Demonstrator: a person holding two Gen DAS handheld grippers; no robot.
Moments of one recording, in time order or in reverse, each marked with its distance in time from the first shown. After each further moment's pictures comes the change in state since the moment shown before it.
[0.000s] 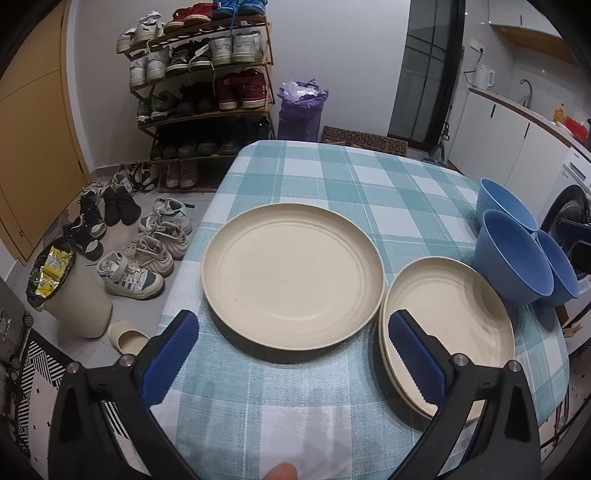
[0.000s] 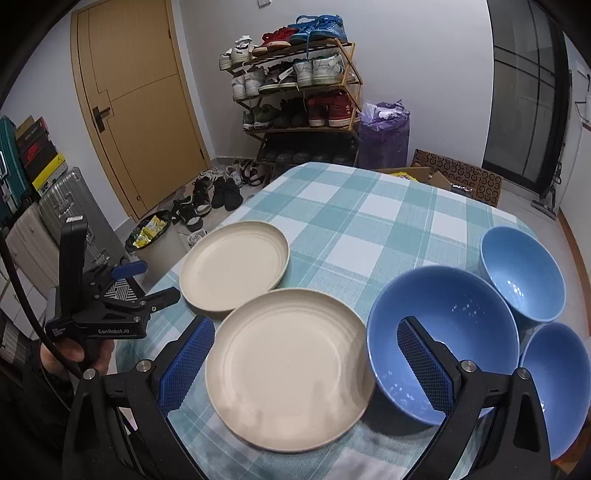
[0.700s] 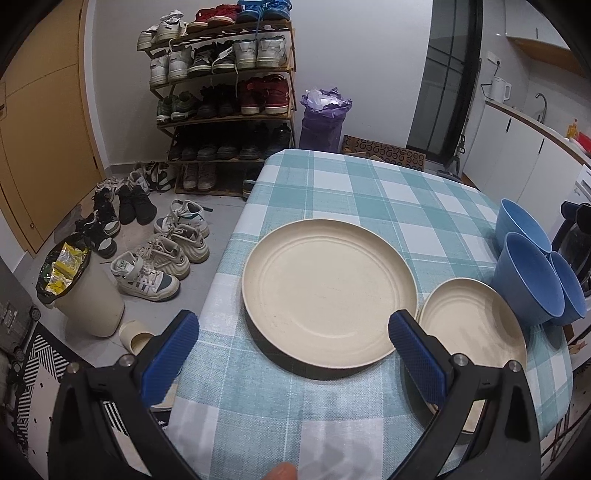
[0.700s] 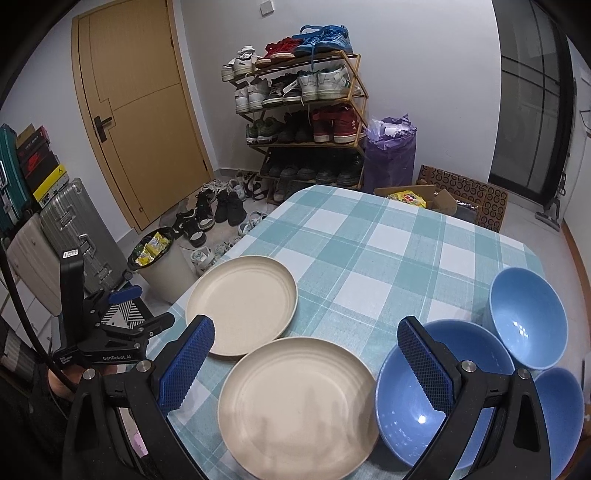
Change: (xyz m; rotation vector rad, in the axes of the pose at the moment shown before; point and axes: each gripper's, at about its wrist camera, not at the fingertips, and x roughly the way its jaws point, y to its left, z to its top) left arm 0.001 0.034 0.011 -0.047 -0.021 0.042; right arm 0.012 0.013 0.053 -0.004 -0.022 0.013
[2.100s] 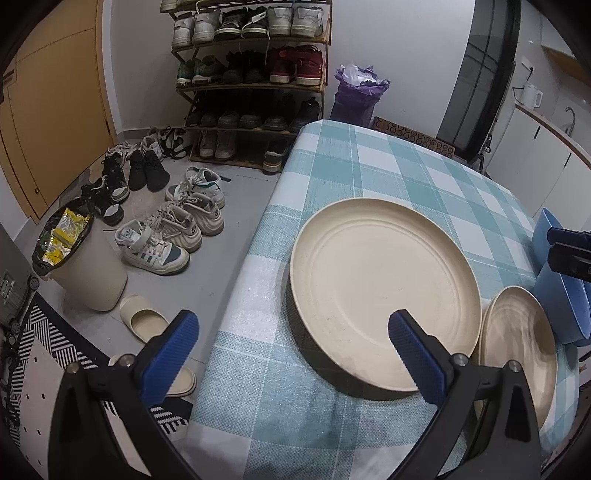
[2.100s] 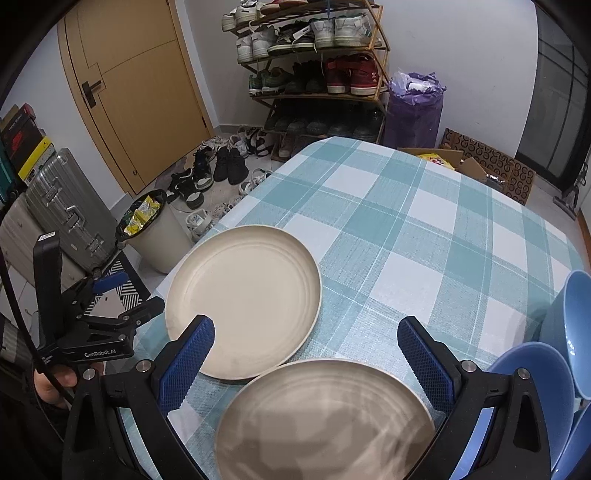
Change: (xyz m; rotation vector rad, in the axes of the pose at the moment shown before) left arm 0.059 0.042 -0.001 -0.088 0.095 0.032; right arm 0.127 0.027 0.012 -0.021 0.189 0.005
